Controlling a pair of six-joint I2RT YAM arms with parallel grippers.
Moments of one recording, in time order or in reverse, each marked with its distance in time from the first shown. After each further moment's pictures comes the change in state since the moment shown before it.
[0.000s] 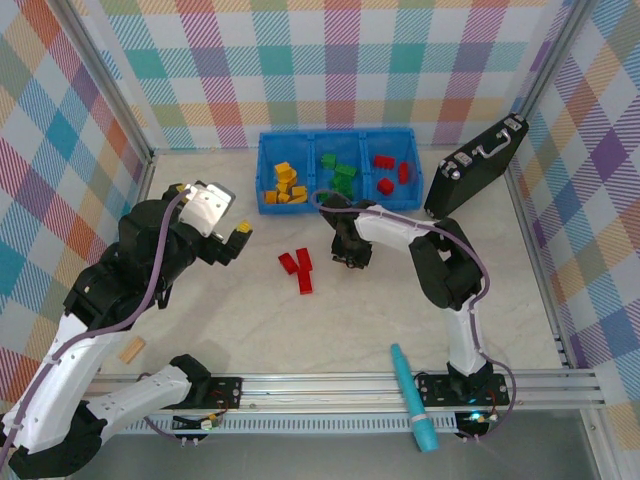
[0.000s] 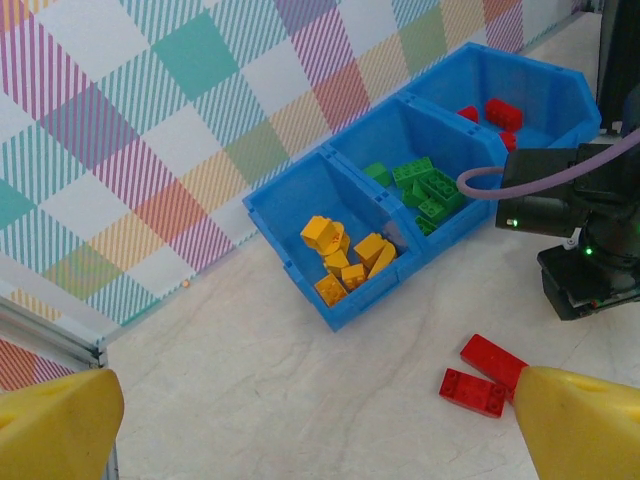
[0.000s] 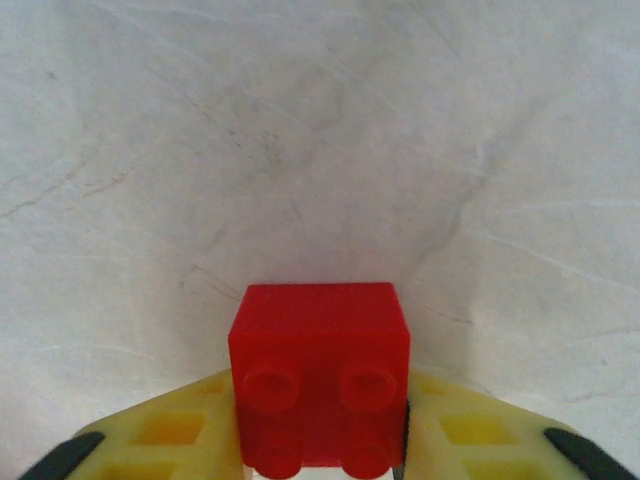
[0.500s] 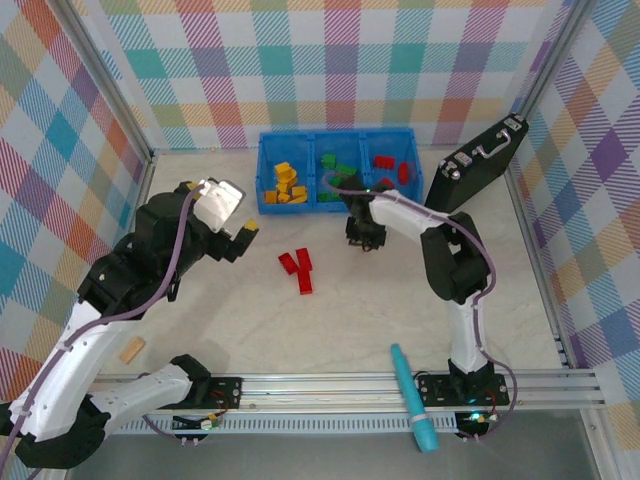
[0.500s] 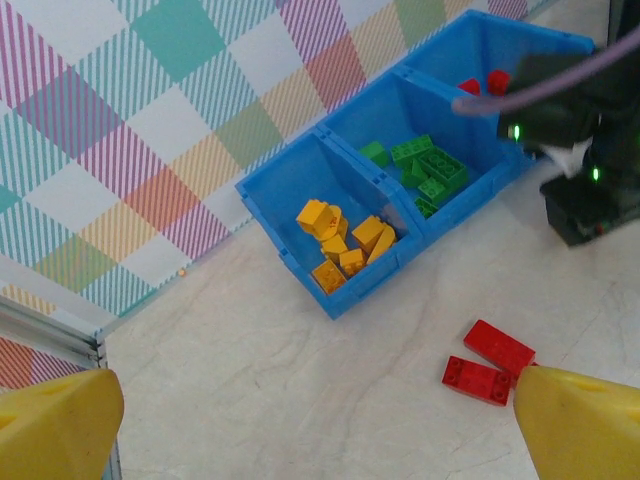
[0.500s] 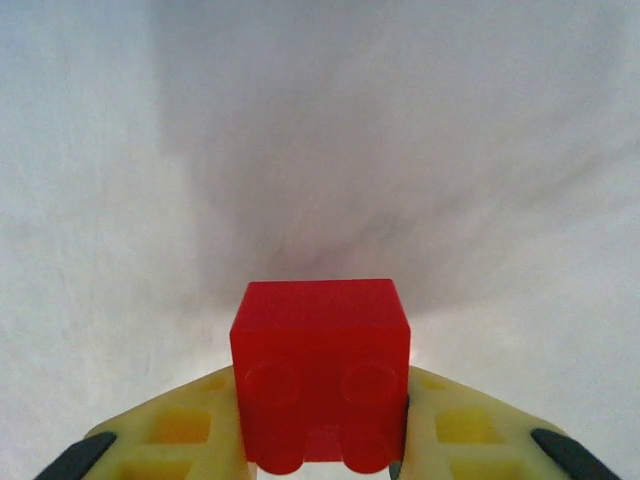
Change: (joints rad) left arm 0.000 0.062 0.001 0.000 -0.011 0.015; right arm -0.141 0.001 0.111 -0.049 0.061 -0.265
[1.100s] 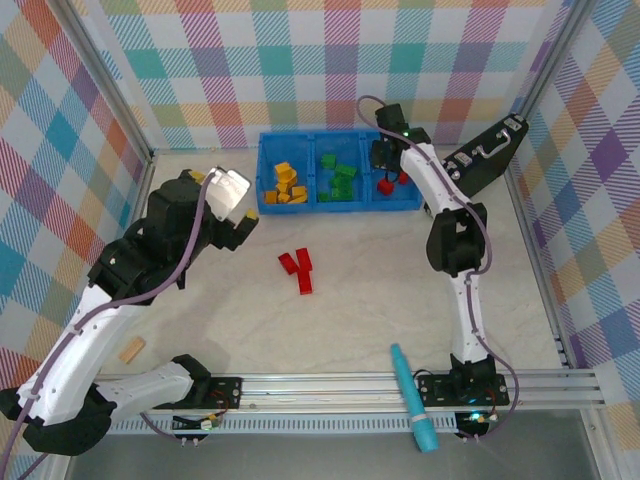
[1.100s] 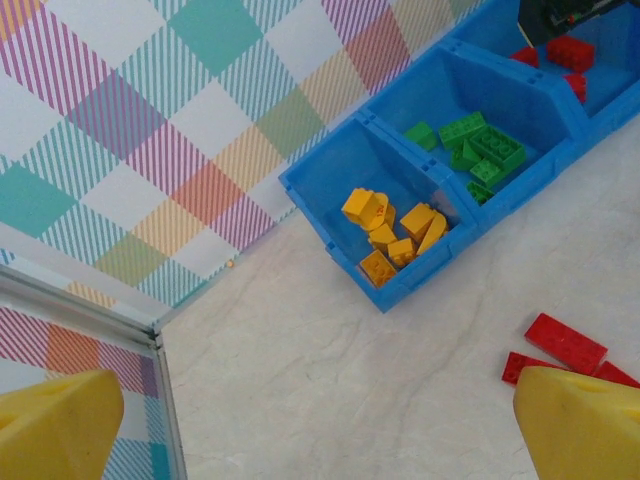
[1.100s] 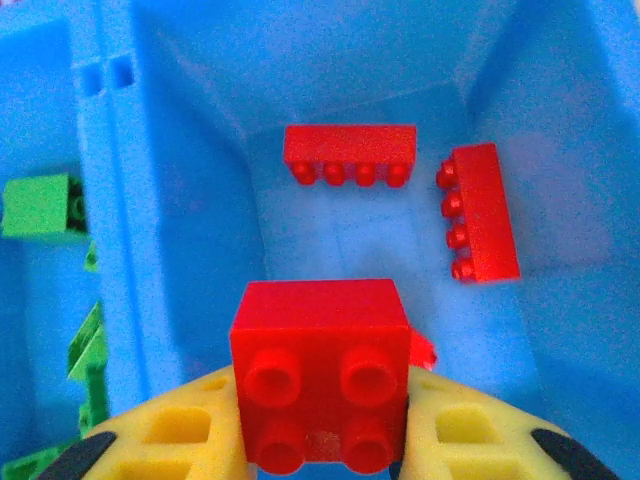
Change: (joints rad) left arm -0.003 0.082 0.071 -0.008 -0.103 0.074; right arm -0.237 0.322 0.740 0.016 0.023 -0.265
